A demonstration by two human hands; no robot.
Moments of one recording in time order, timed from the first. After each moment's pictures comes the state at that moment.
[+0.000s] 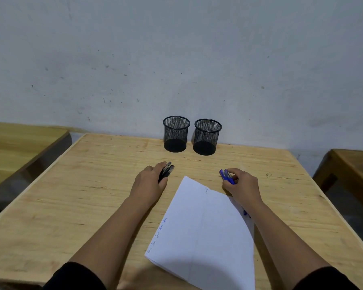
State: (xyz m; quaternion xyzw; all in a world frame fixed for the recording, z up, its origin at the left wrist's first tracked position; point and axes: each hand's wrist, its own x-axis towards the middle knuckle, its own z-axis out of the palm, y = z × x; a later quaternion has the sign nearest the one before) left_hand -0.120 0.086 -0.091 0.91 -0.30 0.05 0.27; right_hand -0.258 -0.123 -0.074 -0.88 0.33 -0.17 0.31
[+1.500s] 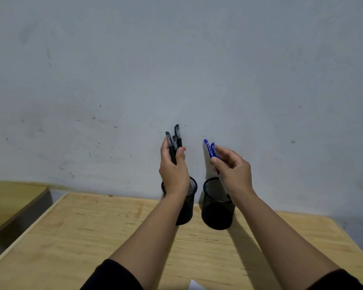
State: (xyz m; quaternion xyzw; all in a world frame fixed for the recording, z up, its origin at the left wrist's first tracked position) left_hand 0.010 -0.078 0.004 0.64 -0.10 0.09 0.76; right_hand -0.064 -0.178 0.013 -0.67 0.14 -0.37 0.63
